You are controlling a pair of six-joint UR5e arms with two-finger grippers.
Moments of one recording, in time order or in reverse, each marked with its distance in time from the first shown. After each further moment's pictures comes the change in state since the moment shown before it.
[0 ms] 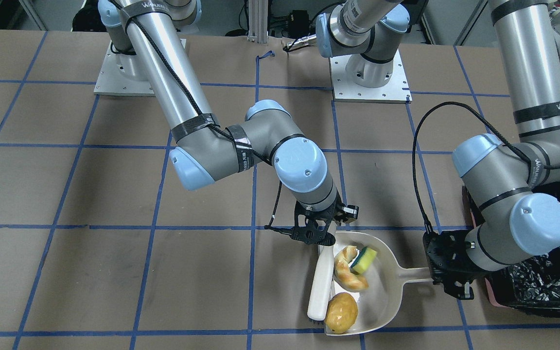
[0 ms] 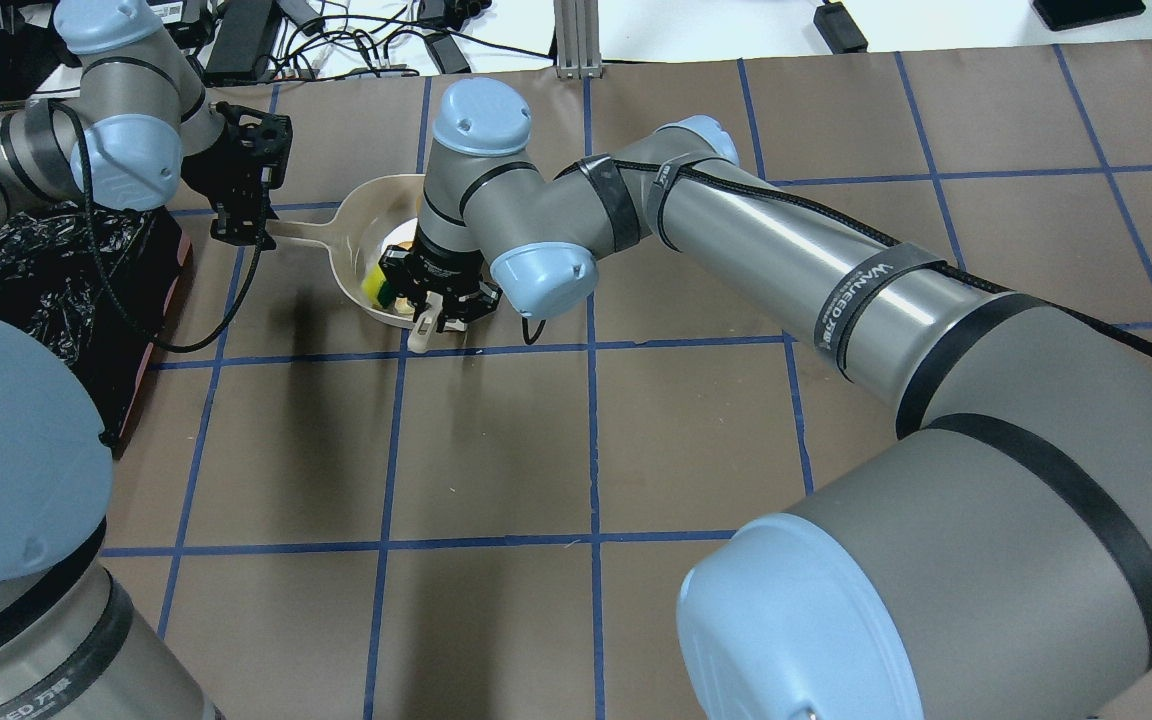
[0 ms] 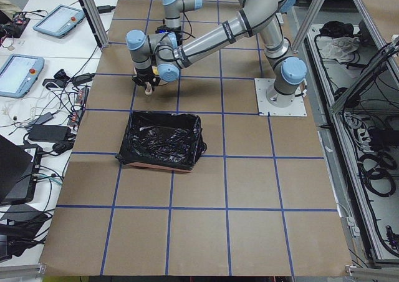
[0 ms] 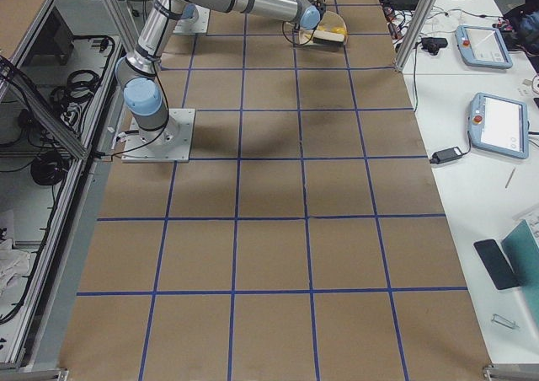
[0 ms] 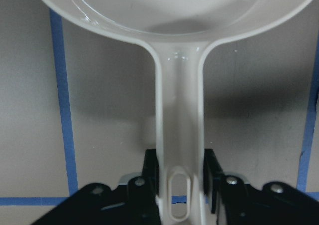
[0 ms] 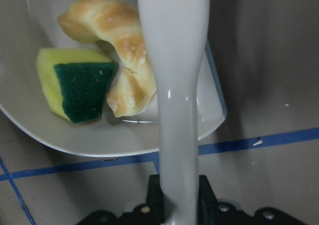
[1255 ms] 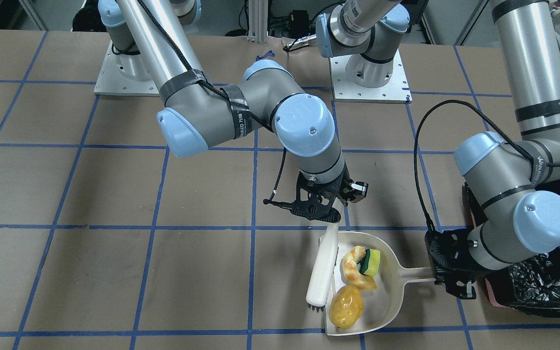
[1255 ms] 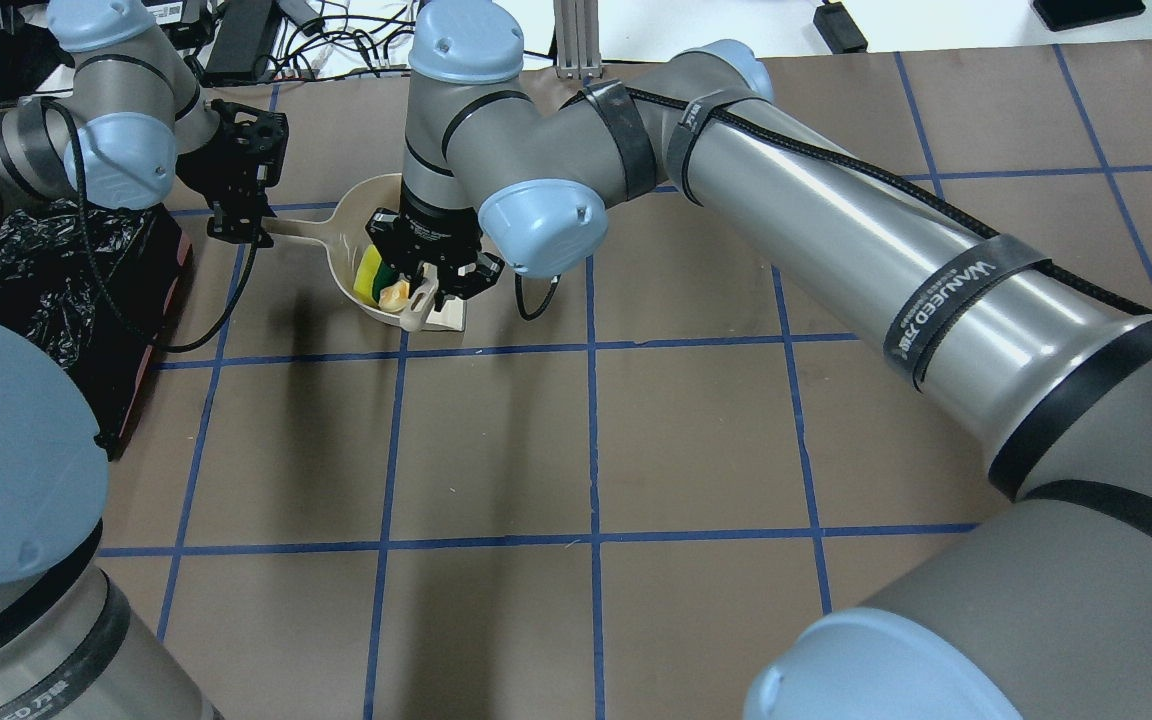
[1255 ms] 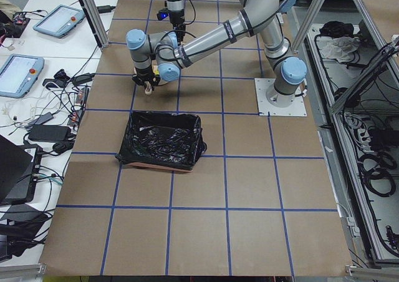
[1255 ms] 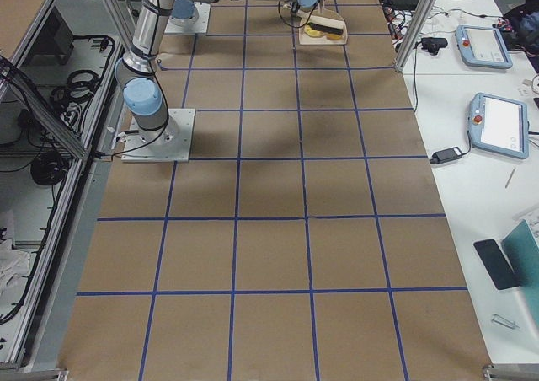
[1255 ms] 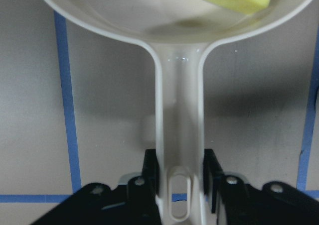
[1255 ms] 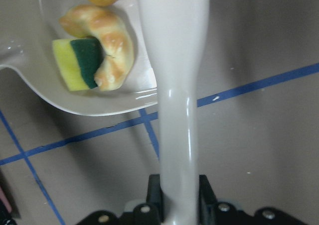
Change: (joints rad) left arm 0.005 0.008 -0.001 0.000 -0.007 0.008; right arm -0.011 -0.144 -0.030 0.249 -0.091 0.034
